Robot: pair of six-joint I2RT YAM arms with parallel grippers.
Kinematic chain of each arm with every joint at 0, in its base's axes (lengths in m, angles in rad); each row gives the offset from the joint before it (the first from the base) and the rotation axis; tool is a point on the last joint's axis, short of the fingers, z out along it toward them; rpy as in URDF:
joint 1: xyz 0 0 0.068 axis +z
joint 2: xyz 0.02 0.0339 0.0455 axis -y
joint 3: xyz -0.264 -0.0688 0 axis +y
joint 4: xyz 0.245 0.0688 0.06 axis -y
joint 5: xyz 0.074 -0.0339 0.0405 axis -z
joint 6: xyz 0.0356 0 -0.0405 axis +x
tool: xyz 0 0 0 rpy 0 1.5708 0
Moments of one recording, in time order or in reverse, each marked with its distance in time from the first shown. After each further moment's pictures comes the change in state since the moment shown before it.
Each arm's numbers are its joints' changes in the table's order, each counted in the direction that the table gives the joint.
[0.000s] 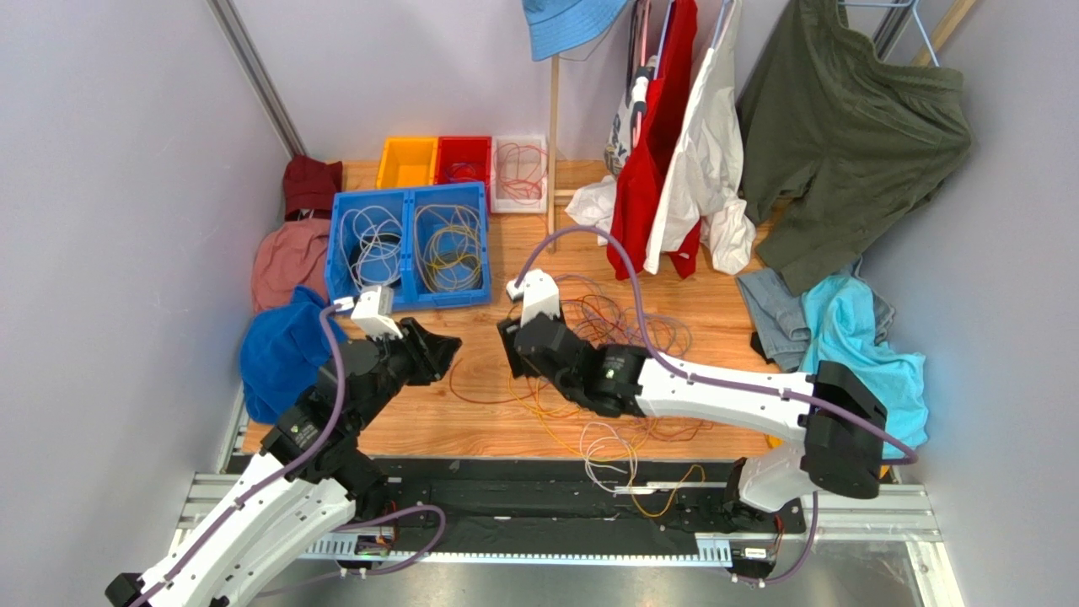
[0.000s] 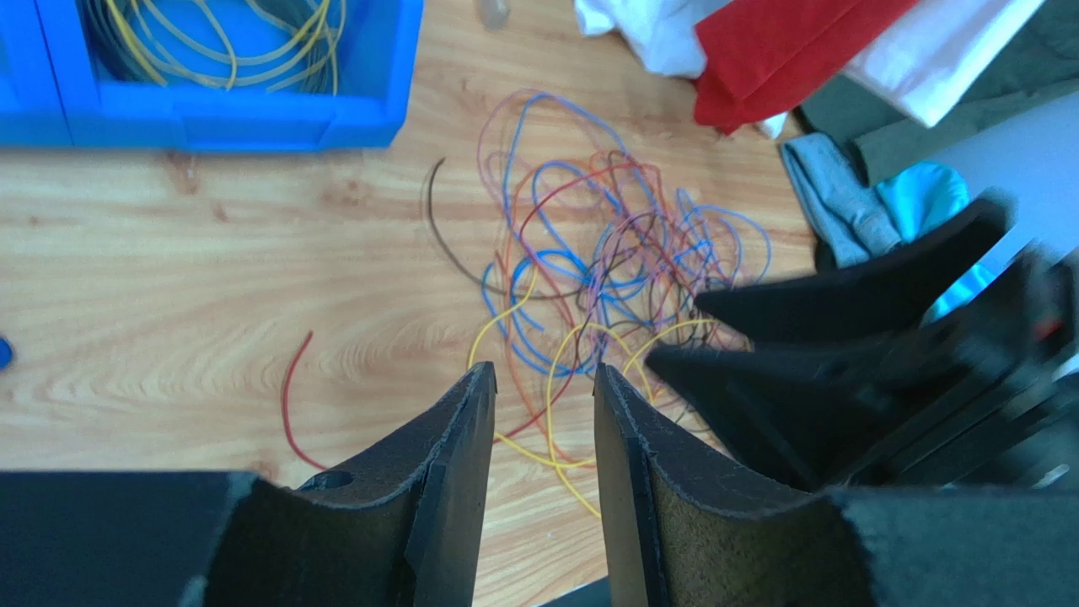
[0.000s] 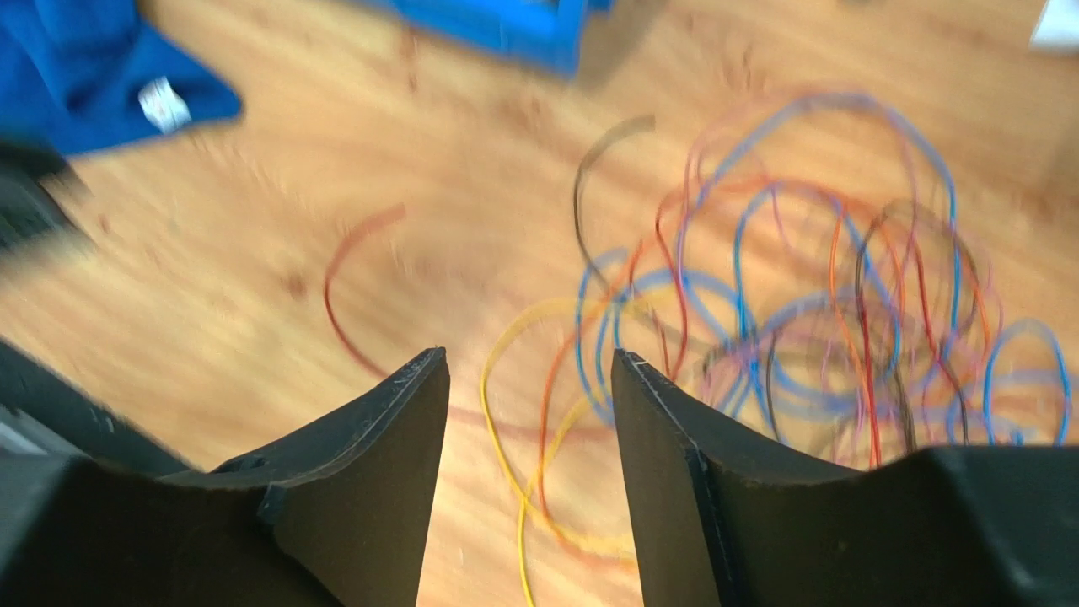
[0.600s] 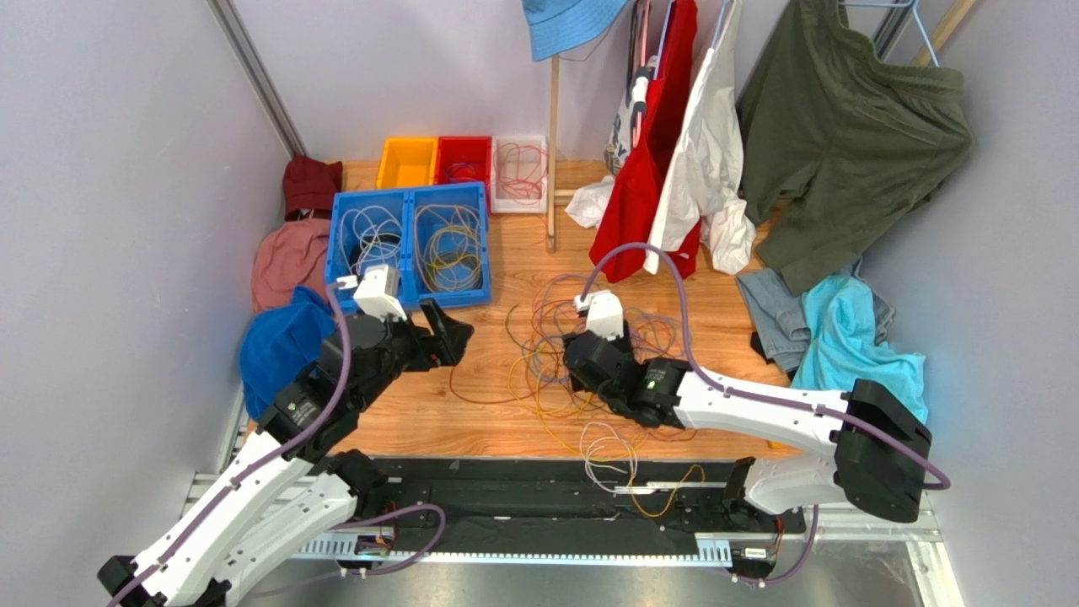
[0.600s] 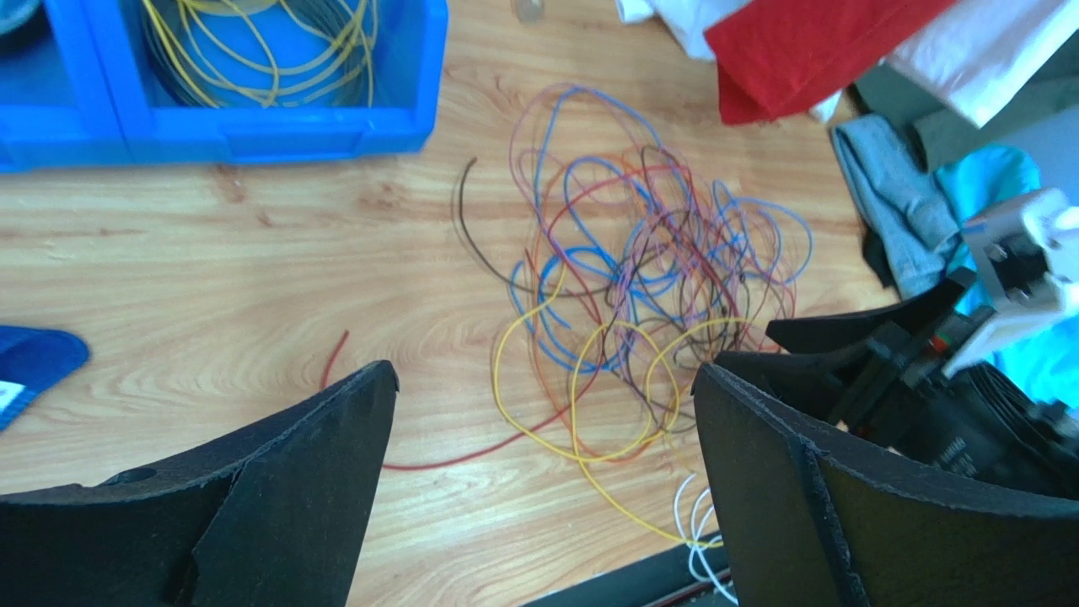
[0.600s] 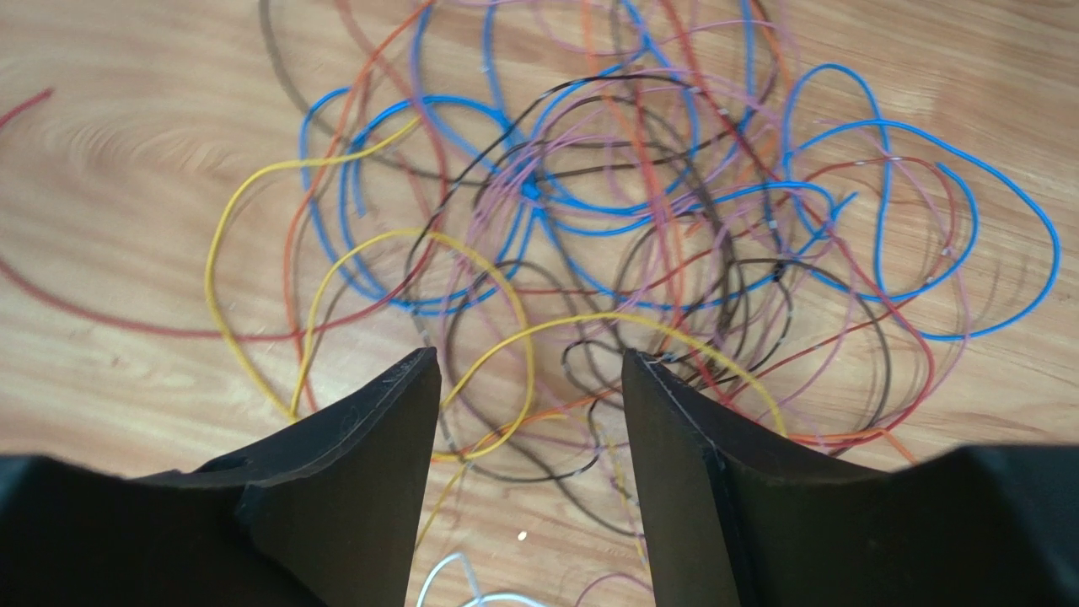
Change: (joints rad) left arm 0.000 -0.135 -0.157 -0.106 -0.016 0.051; right arm -0.047 0.174 0.291 -0.148 0.093 0.159
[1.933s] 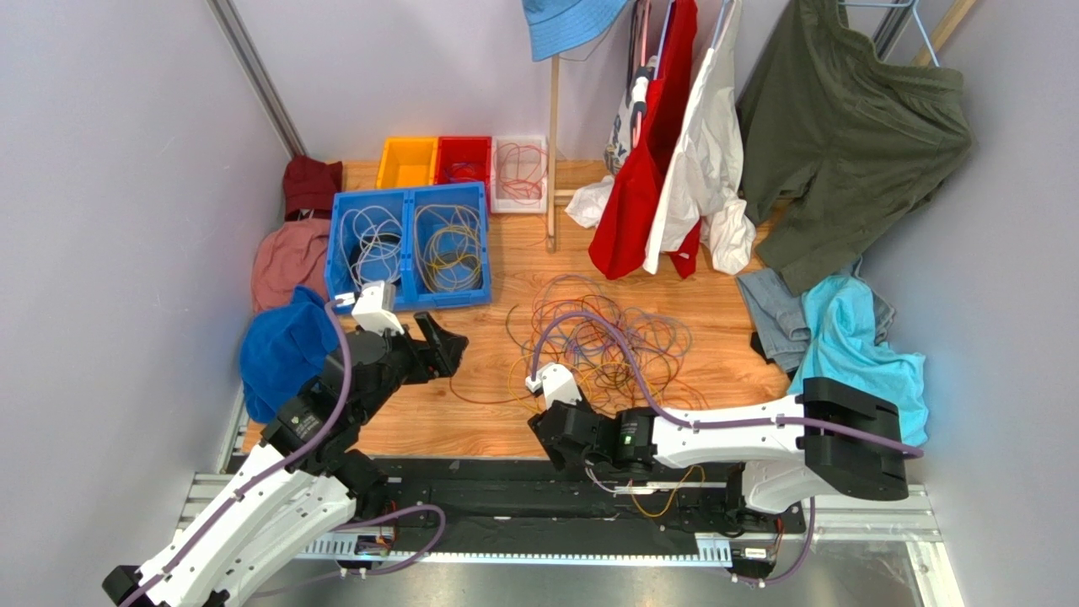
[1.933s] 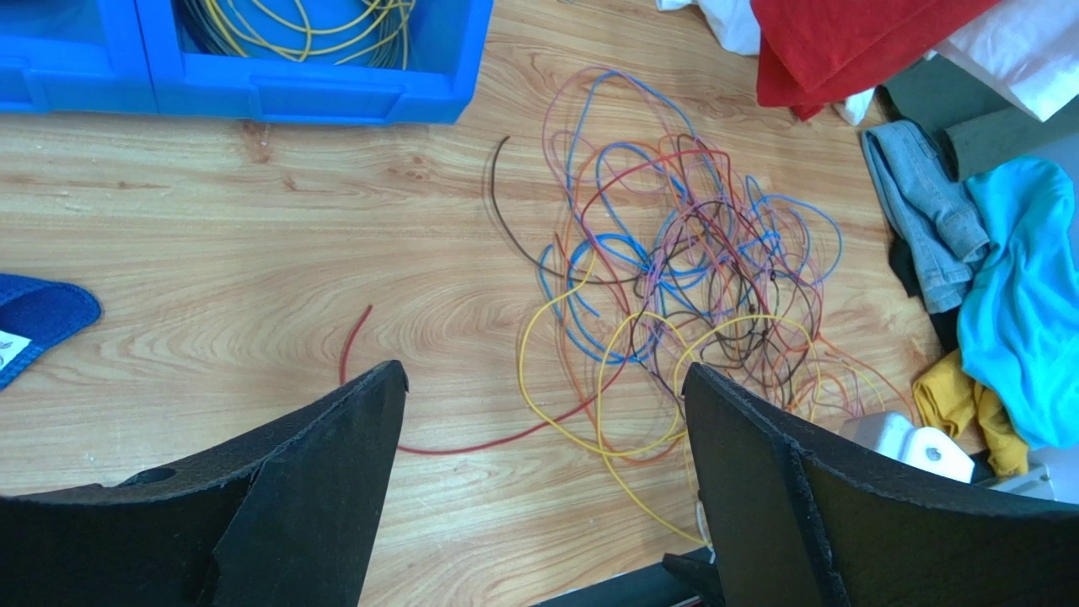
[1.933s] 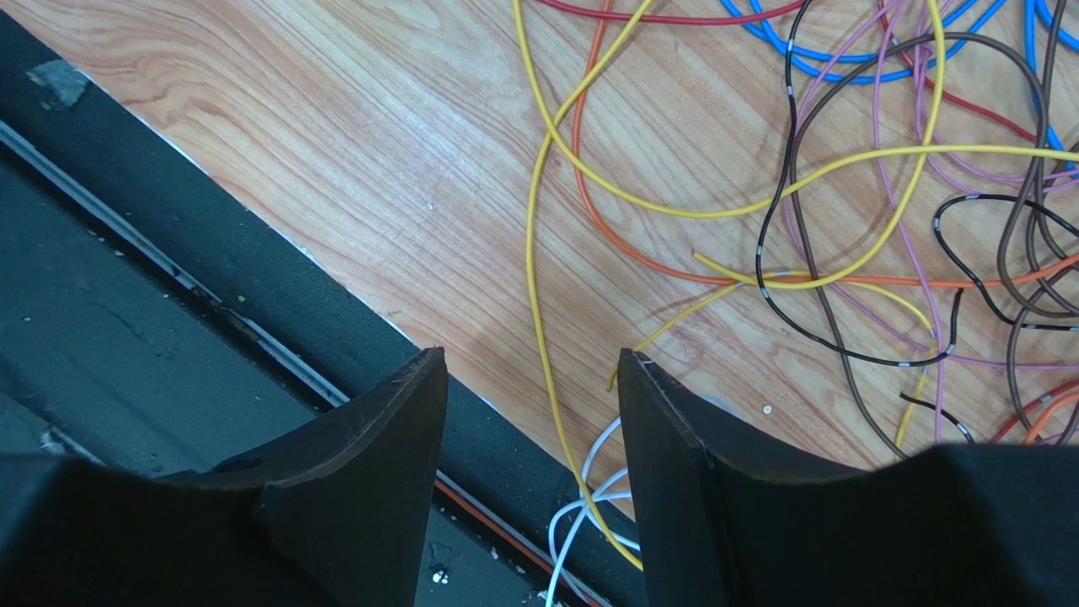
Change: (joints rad) left arm 0.000 0.076 0.095 0.008 -0.043 -0.032; right arm 0.254 -0.085 0.105 0.102 -0.231 -0.004
